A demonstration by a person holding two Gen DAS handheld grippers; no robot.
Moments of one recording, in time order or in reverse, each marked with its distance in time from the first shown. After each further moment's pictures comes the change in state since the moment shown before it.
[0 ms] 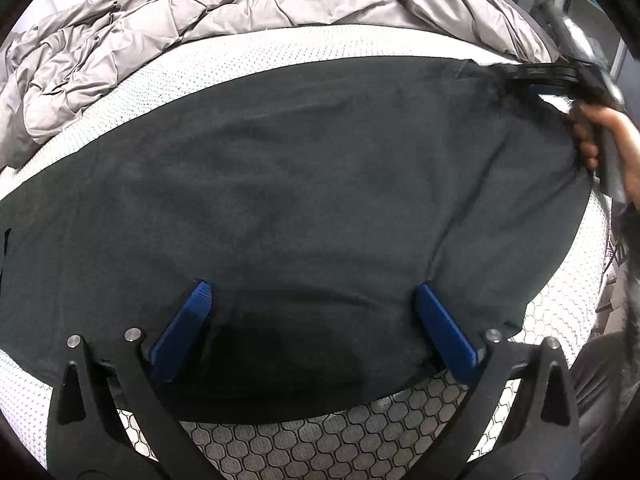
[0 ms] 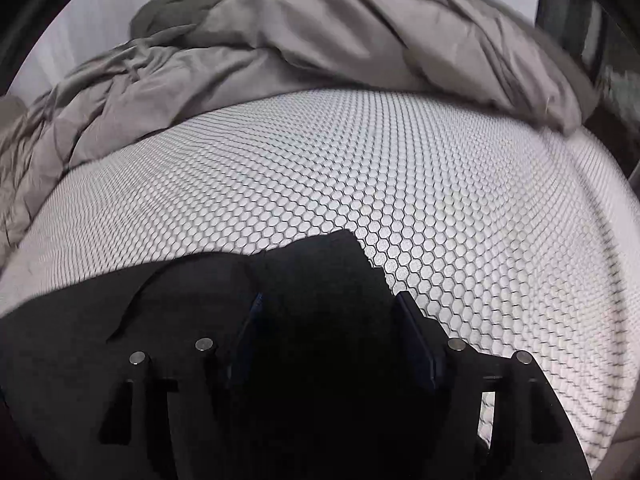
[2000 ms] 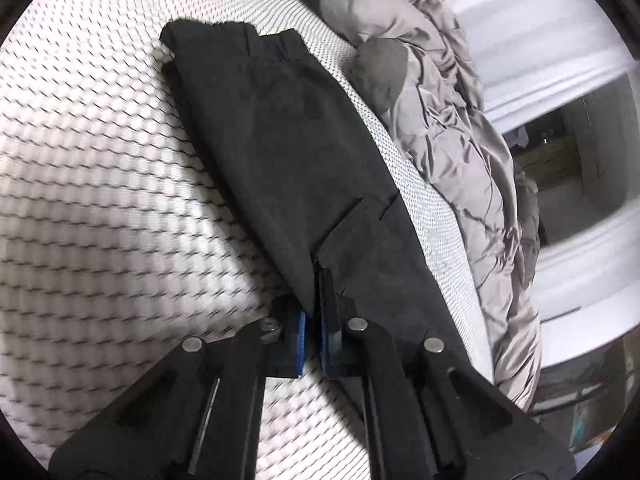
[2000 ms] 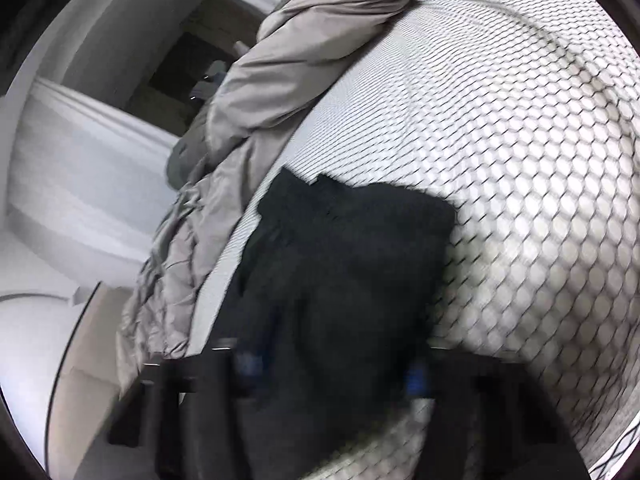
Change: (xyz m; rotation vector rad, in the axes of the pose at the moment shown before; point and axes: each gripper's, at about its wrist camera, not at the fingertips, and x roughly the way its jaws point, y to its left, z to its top) left arm -0.085 0.374 -0.152 -1.217 -0.325 -0.035; right arm -0.023 -0.117 -0.118 0.743 -0.068 0.585
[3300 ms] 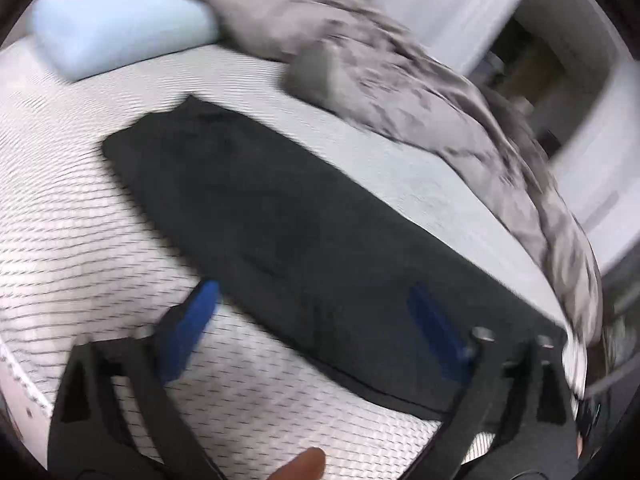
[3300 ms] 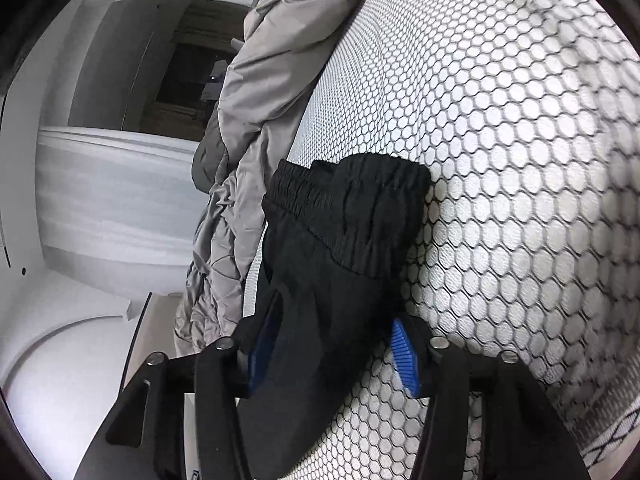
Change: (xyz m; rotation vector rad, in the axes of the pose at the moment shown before) left arm -0.069 -0.079 -0.070 0.415 -0.046 0.103; right arm -0.010 -0.023 0.005 0.130 0.125 0.187
